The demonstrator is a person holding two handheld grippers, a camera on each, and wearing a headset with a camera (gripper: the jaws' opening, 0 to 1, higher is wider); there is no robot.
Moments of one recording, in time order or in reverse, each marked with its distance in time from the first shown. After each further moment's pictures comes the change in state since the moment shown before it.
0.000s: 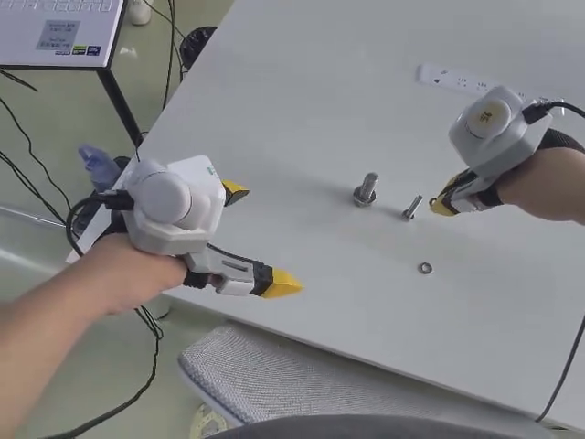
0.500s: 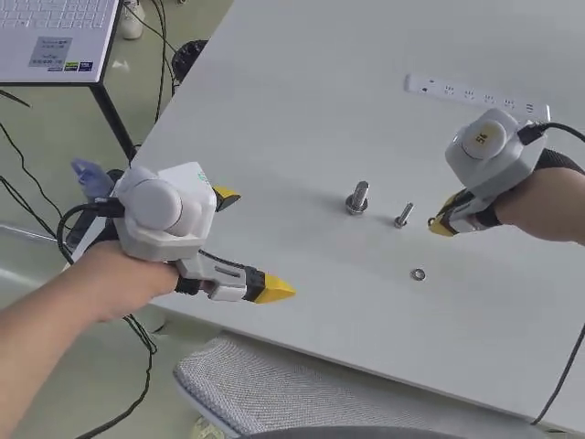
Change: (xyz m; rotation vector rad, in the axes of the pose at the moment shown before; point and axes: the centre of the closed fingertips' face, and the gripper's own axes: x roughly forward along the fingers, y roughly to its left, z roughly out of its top) left arm -0.003 0.004 0.004 0.014 -0.002 0.002; right arm -0.010 0.019 -0.014 0.013 0.012 0.010
